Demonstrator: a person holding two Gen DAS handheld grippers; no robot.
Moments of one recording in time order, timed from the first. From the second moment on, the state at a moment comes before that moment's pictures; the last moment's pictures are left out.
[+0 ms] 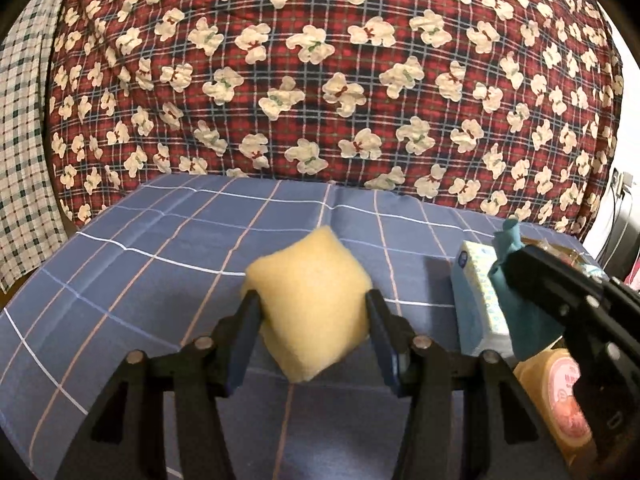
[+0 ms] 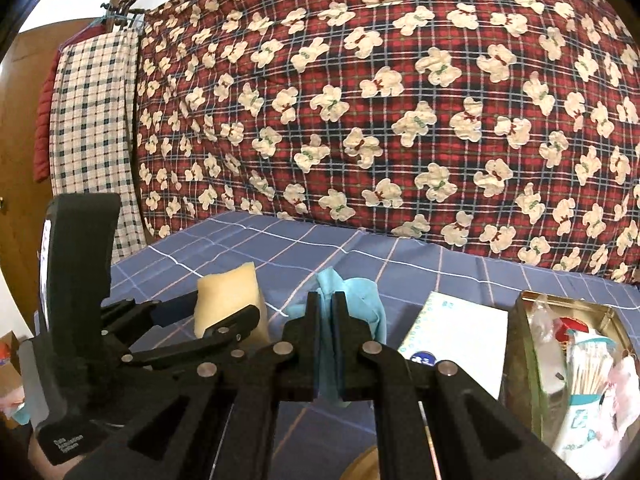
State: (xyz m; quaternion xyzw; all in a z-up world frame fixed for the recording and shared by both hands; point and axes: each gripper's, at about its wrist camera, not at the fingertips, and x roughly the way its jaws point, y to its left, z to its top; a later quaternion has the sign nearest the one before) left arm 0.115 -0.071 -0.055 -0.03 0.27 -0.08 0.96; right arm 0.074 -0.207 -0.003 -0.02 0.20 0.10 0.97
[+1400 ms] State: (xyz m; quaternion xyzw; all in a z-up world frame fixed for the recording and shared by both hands) left arm 0.097 -0.121 -0.050 0.01 0.26 -0.08 0.96; right arm 0.036 -0.273 -0.002 0.03 0.15 0.07 0.99
